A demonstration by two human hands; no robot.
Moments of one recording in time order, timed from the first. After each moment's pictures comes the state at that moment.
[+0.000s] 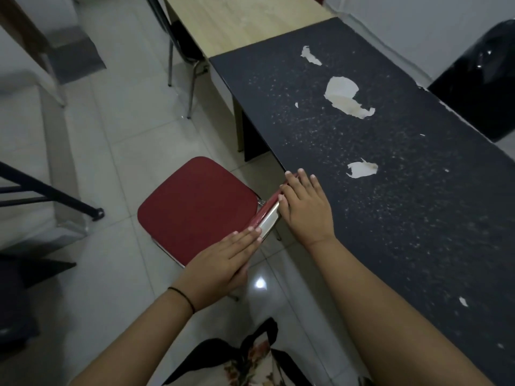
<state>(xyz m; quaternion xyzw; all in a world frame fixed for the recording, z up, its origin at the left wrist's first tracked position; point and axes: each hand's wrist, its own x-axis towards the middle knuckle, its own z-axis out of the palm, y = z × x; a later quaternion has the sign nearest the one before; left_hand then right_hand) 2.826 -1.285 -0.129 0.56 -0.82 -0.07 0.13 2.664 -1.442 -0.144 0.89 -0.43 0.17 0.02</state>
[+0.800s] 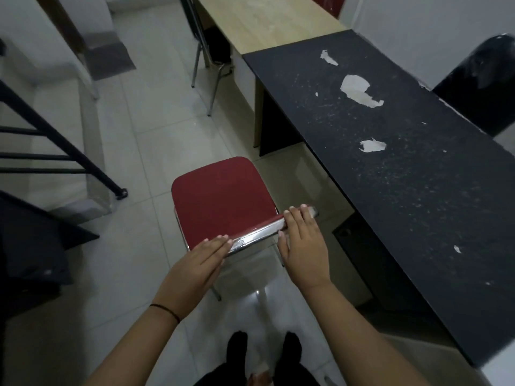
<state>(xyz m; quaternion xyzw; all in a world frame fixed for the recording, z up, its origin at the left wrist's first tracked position) 2.846 -1.076 -0.135 0.66 -0.73 -0.02 0.19 2.650 -1.210 -0.143 0.87 -0.46 0.20 -0.04</state>
